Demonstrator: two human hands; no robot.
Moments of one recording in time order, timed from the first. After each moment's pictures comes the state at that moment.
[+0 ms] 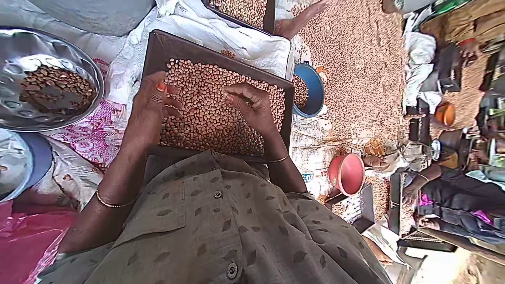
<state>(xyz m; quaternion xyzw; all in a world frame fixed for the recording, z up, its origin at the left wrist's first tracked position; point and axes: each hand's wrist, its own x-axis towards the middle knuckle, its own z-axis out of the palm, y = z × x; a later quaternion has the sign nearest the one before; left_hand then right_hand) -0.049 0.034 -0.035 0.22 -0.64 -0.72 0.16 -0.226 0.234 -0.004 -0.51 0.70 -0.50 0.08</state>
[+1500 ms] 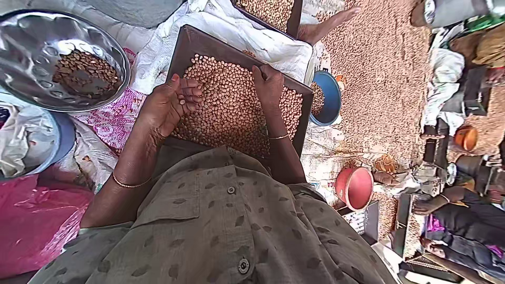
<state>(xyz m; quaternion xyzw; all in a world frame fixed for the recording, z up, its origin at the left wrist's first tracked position) -0.045 0.014 -0.042 0.24 -0.43 -0.86 0.10 -0.280 0.183 -0.041 -0.31 0.91 -0.26 -0.05</state>
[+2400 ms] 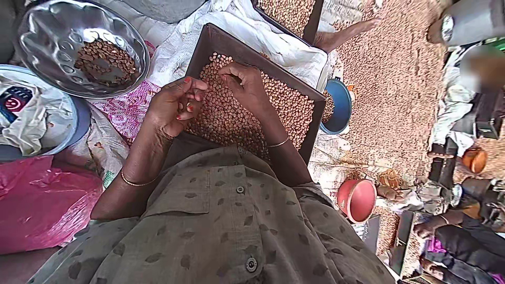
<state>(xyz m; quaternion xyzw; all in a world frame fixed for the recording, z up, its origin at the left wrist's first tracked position) -0.020 0.014 -0.036 0.20 -0.37 -0.90 0.11 -0.214 0.129 -0.022 -0.58 0.72 -0.36 0.12</state>
